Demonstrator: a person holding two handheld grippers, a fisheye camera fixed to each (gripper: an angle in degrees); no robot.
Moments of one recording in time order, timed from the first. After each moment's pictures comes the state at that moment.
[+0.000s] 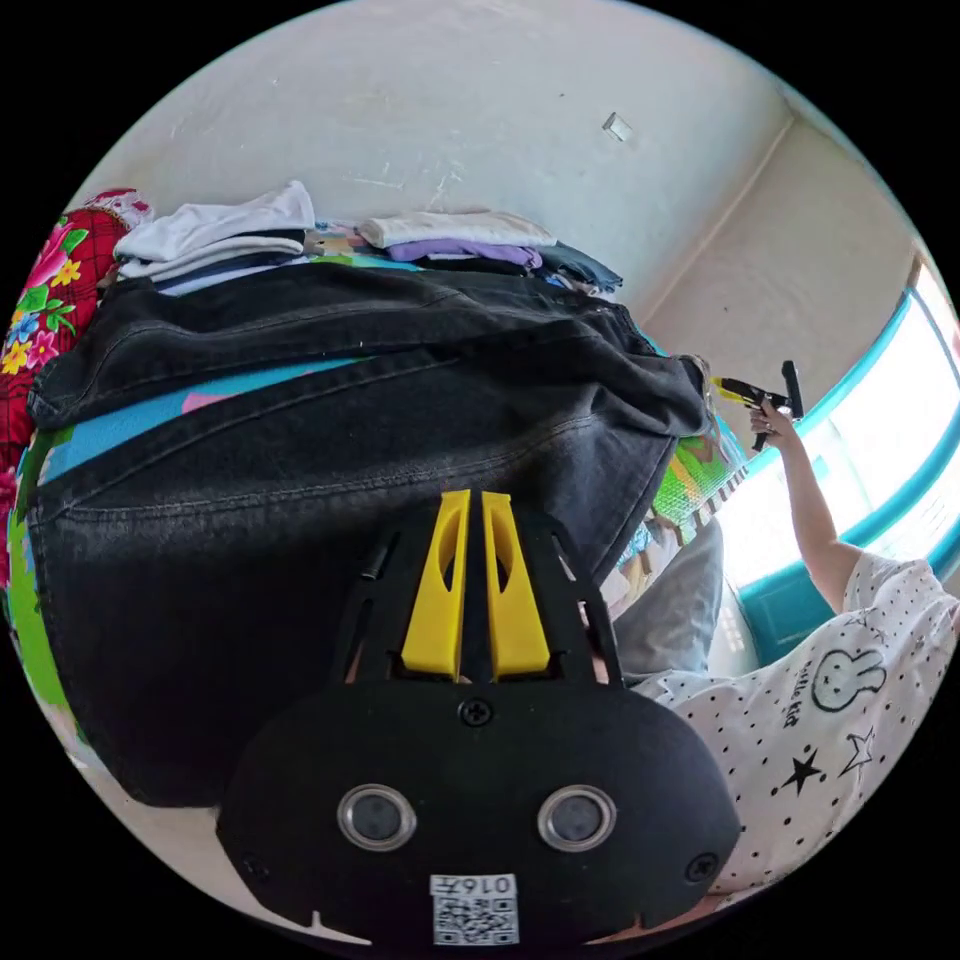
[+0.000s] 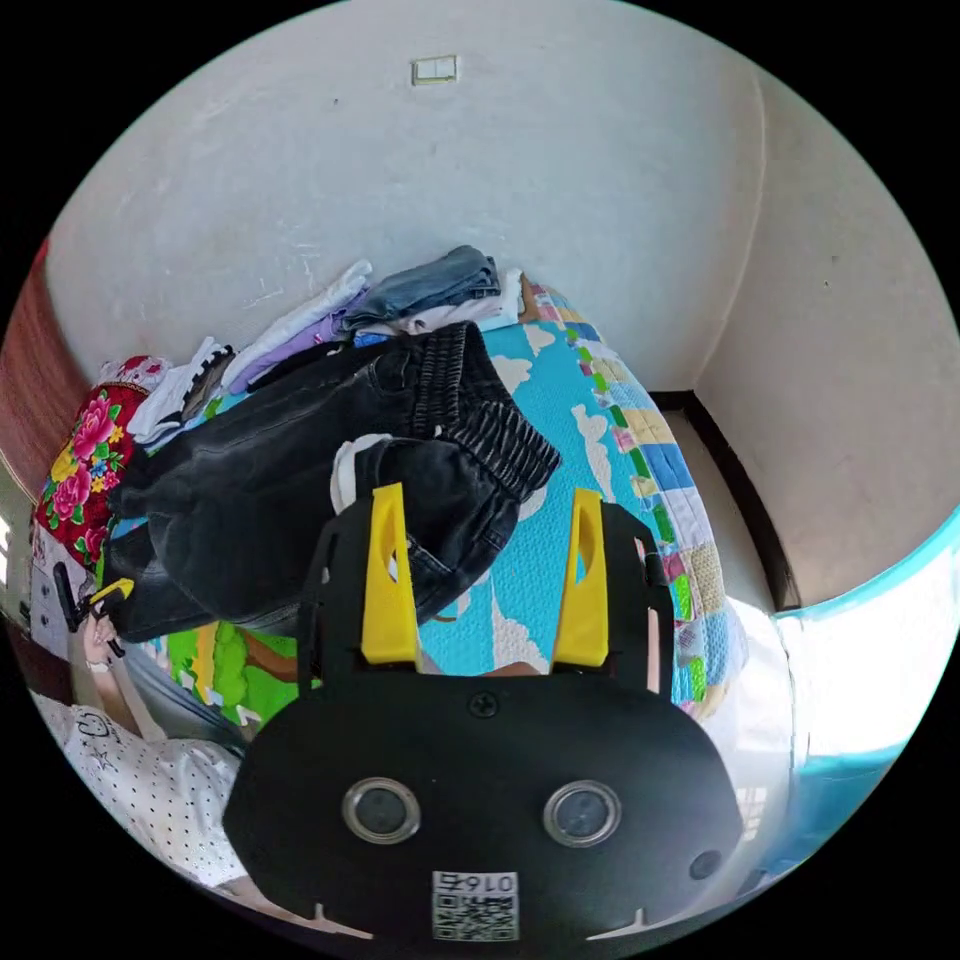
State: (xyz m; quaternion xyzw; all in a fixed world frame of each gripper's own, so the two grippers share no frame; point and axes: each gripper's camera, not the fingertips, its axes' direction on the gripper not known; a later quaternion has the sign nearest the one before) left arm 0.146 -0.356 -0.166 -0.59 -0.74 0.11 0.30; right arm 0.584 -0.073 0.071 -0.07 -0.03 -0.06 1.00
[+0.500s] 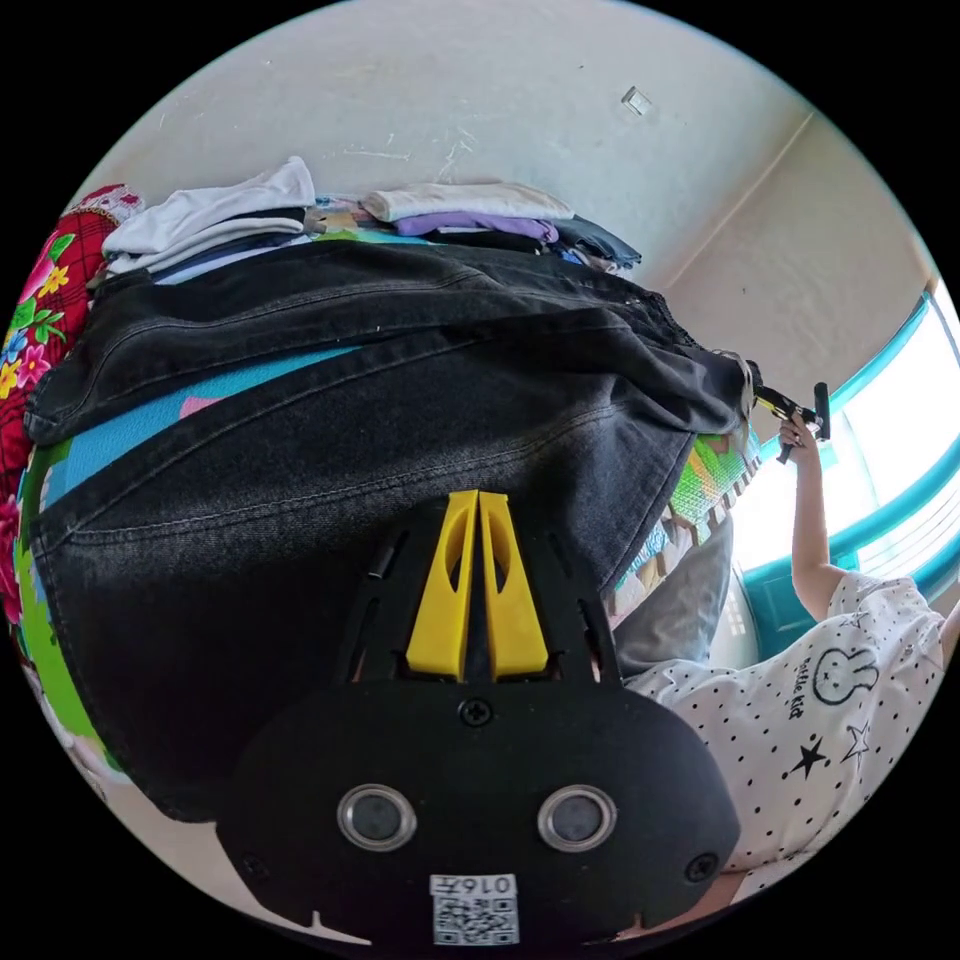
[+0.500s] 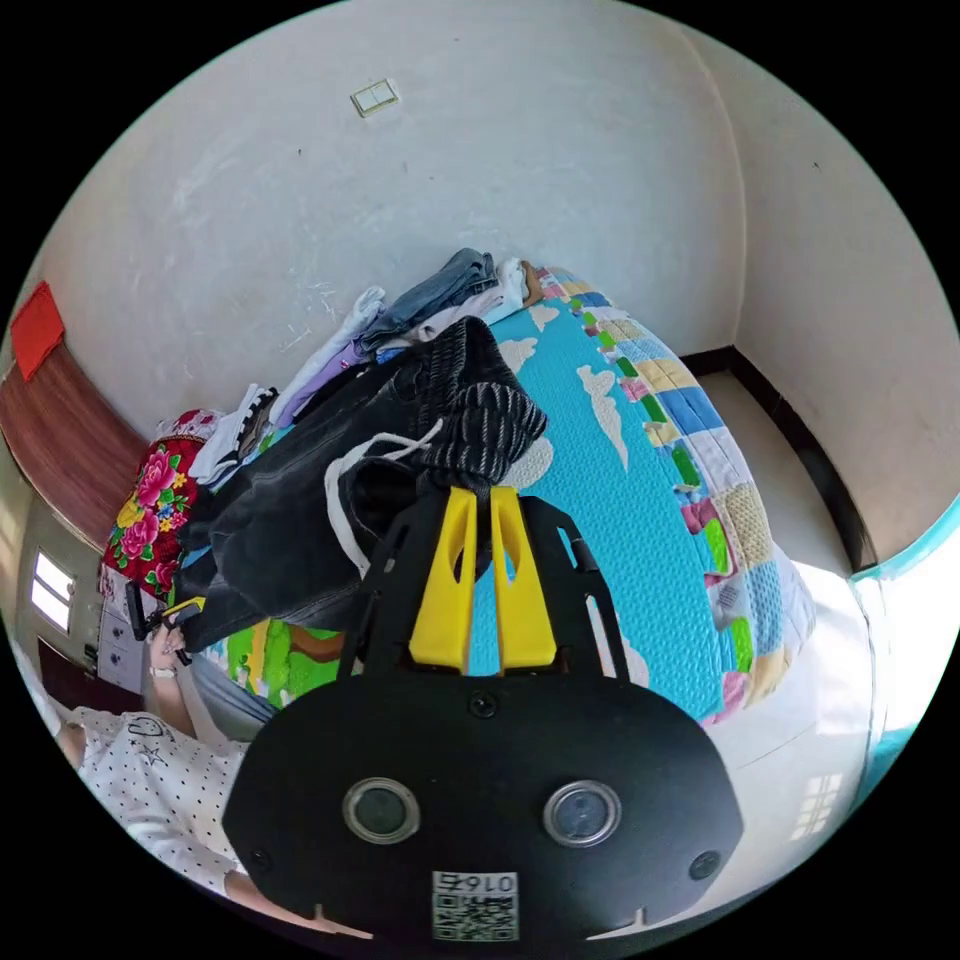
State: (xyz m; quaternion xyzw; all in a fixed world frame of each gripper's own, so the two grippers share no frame) left arm 0.128 -0.377 -0.117 -0.62 -0.73 0.06 0.28; right arm 0.707 -0.045 0.041 -0.03 -0.11 0.00 0.99
